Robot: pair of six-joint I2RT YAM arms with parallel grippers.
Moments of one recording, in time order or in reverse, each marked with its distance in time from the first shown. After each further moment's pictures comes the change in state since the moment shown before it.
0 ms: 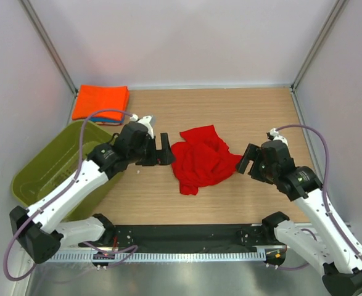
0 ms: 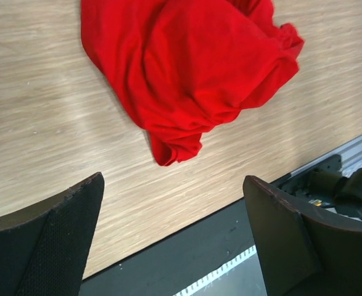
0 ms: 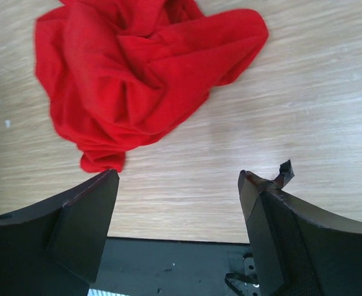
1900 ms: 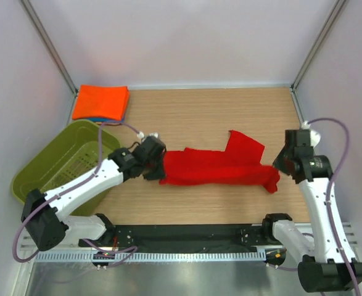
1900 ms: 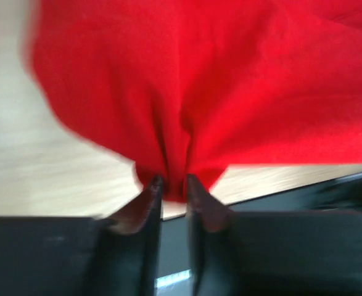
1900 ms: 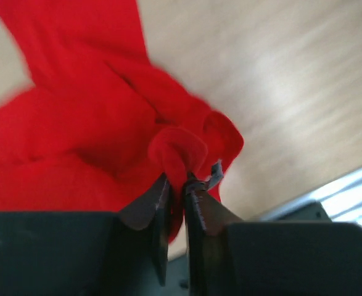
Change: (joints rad) left arm -0.103 0.120 -0.041 -0.097 -0.145 -0.191; right arm -0.402 0.121 0.179 -0.134 0.177 -0.131
